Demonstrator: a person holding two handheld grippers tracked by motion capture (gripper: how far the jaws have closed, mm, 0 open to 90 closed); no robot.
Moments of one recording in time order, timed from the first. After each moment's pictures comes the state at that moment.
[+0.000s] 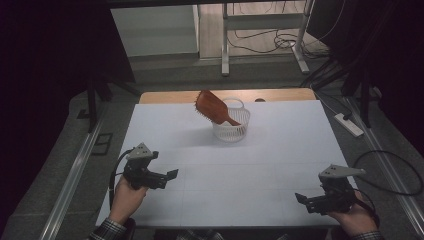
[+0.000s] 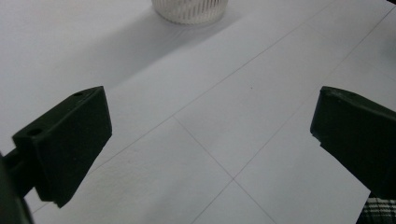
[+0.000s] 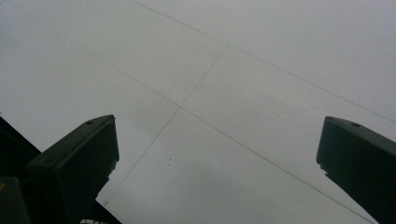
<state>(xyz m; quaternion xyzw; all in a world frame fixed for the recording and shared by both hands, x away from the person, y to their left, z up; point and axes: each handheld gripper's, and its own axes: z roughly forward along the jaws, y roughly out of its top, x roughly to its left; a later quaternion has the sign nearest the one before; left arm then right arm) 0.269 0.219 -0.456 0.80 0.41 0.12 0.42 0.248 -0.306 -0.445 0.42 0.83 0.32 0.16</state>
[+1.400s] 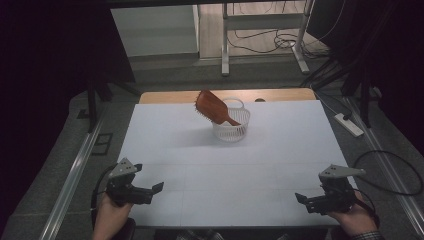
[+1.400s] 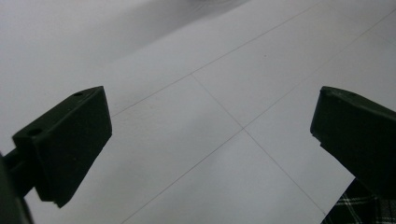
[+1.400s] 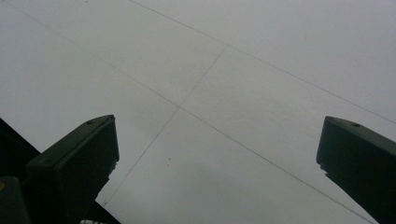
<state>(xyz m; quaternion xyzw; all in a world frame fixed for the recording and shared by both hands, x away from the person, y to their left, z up) 0.225 0.246 -0.462 0.79 0.43 0.14 0.40 0.247 -0.306 -0.445 0.42 0.83 0.32 0.16</state>
